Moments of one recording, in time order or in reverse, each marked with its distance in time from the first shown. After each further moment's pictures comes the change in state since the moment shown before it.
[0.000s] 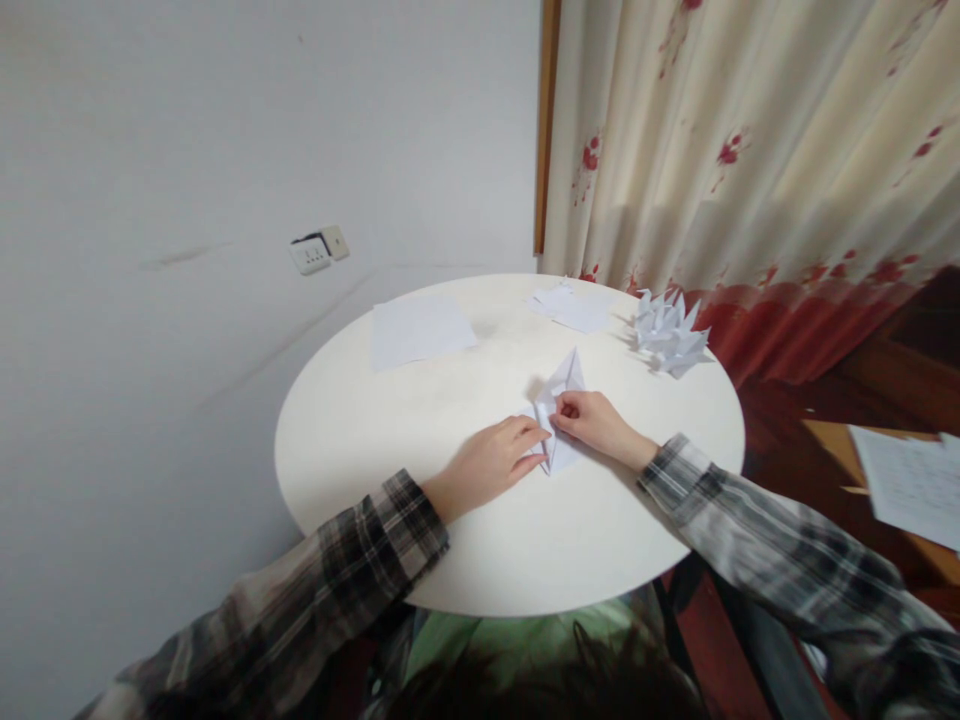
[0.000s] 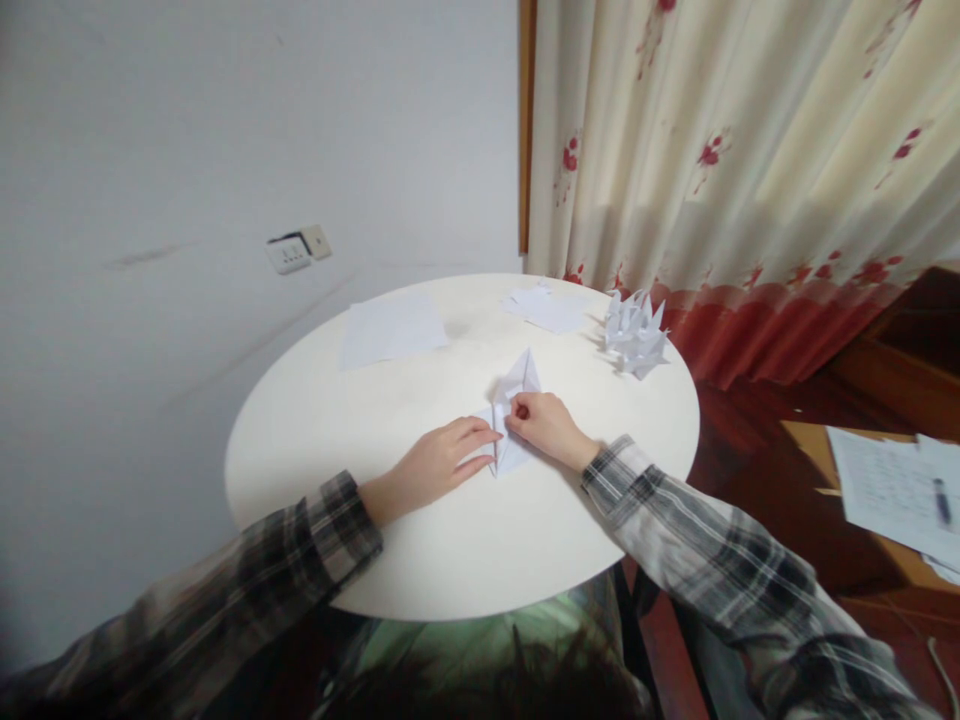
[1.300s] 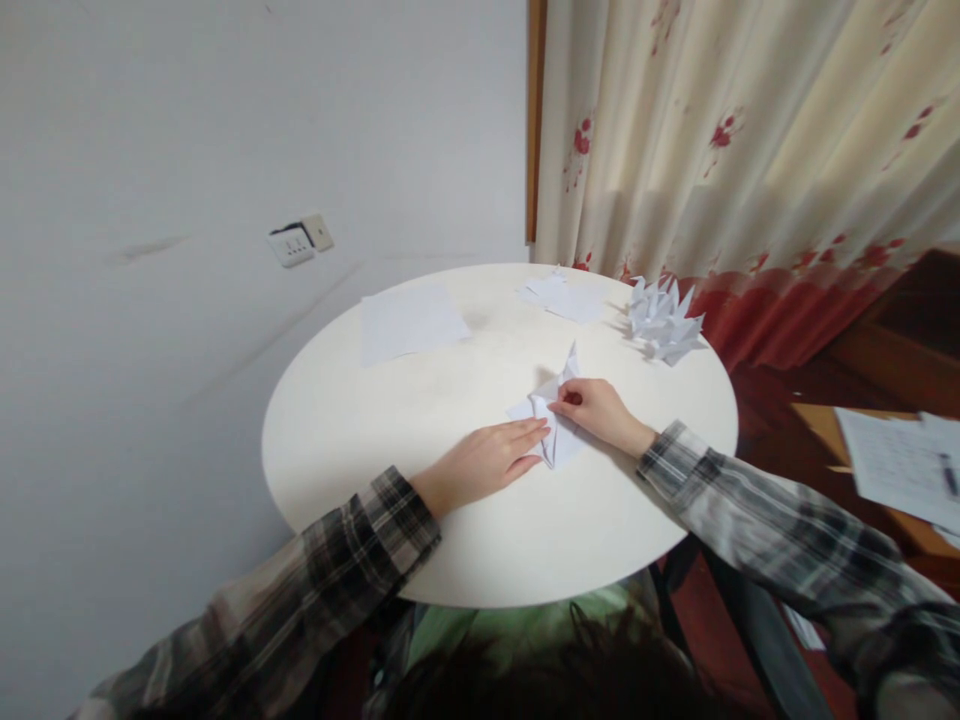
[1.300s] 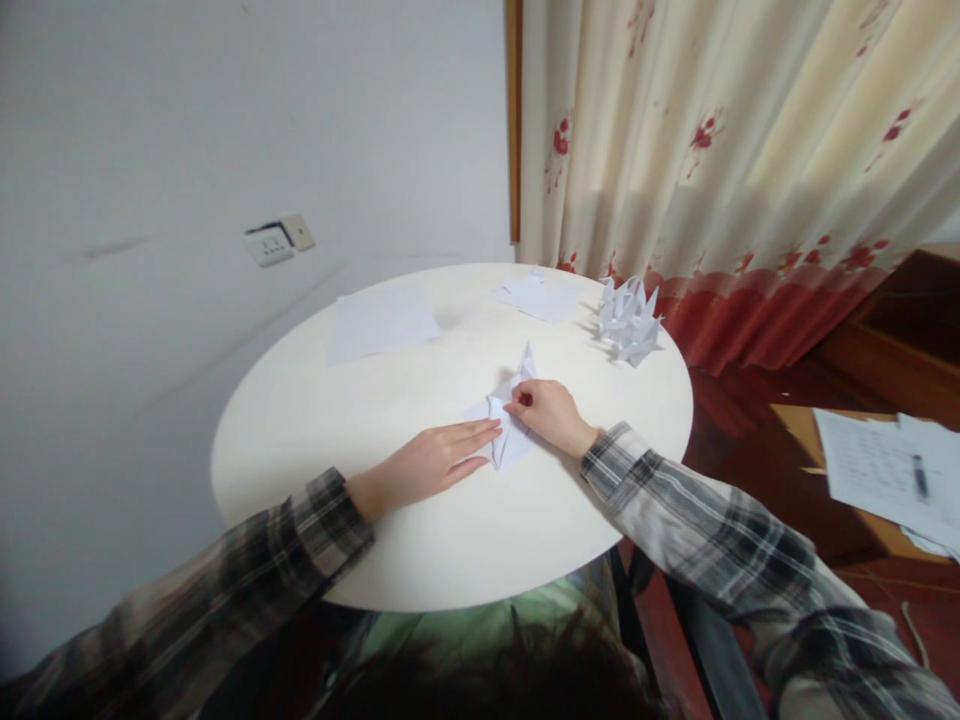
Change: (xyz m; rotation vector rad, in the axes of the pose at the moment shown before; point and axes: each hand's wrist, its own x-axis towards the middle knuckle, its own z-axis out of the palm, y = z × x) left_hand -0.003 -0.001 -0.001 0.067 -0.159 0.123; right_hand 0.000 0.014 0.000 -0.130 0.116 -0.017
